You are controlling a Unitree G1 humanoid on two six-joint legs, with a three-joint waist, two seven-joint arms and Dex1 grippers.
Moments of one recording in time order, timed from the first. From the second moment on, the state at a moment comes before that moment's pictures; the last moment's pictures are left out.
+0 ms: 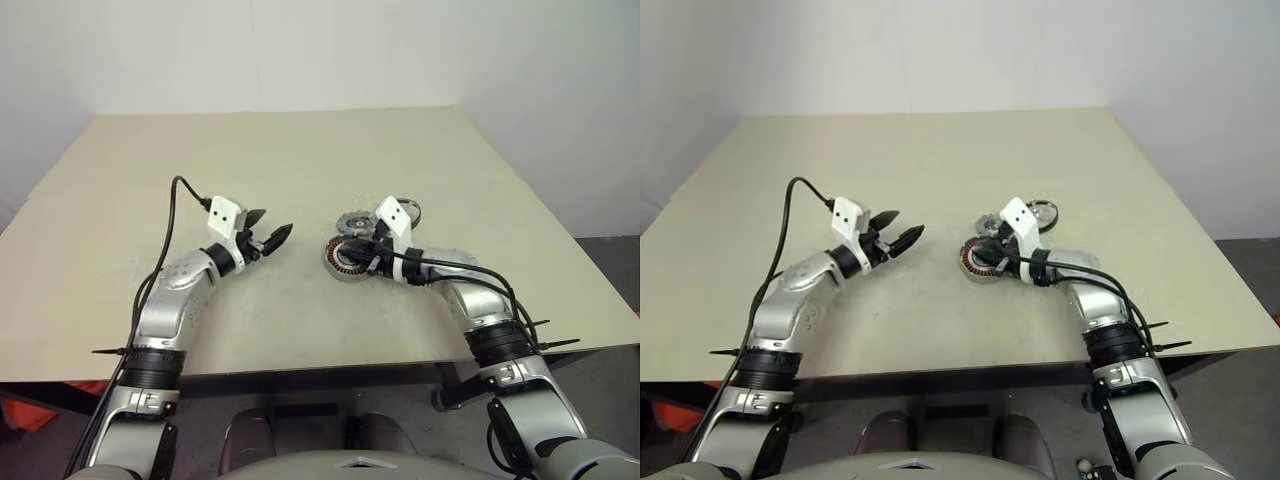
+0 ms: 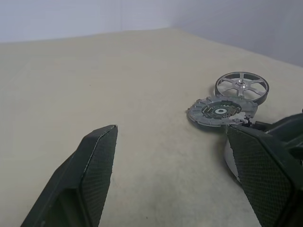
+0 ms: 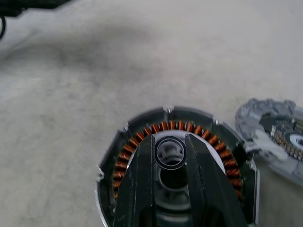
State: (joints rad) left arm -0.34 0.29 0.02 0.06 -0.33 0.31 -0.59; right arm -0.48 -0.37 0.15 0.29 0.17 0.34 0.86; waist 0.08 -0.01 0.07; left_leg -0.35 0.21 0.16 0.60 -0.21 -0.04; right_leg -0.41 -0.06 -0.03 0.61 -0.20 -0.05
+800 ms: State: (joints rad) left arm -0.34 0.31 0.03 0.06 -0.33 0.31 -0.58; right arm -0.48 -0.39 0.15 0.30 0.16 0.32 0.90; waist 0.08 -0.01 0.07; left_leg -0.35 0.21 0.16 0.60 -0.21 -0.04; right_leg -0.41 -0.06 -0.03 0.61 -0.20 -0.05
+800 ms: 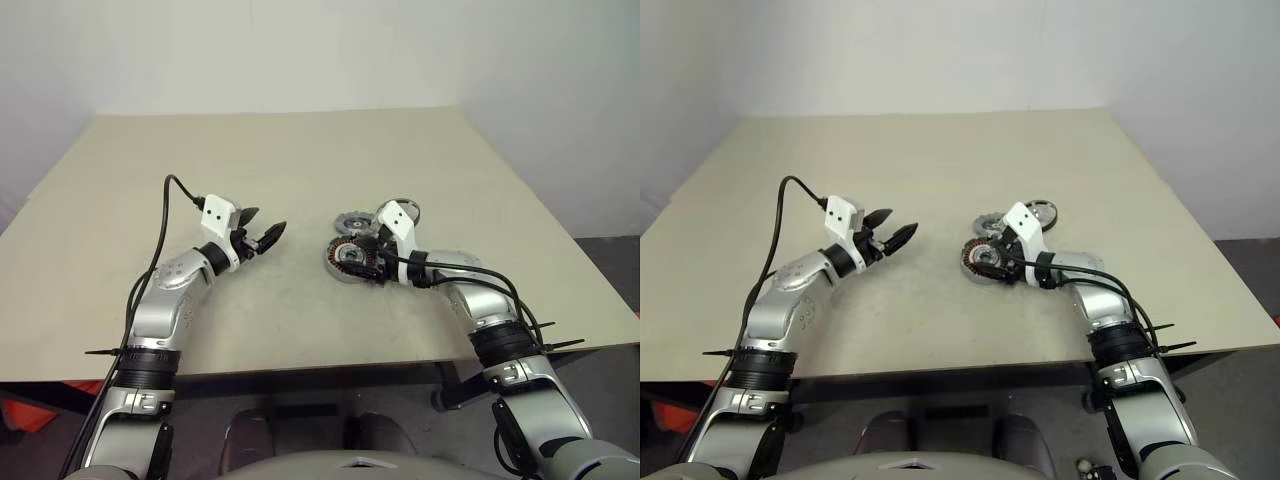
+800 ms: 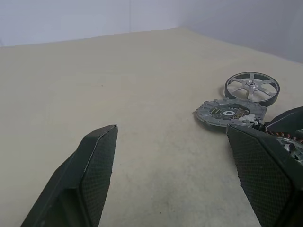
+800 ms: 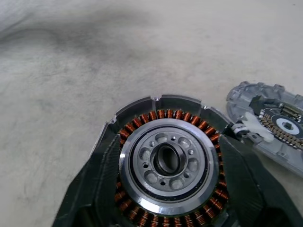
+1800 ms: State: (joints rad) left arm -0.34 0.31 0.03 0.06 -0.31 0.31 -0.57; right arm -0.56 -0.33 0.14 0.44 0.13 0.25 0.85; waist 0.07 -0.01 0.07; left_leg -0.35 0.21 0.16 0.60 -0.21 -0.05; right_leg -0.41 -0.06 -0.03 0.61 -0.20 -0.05
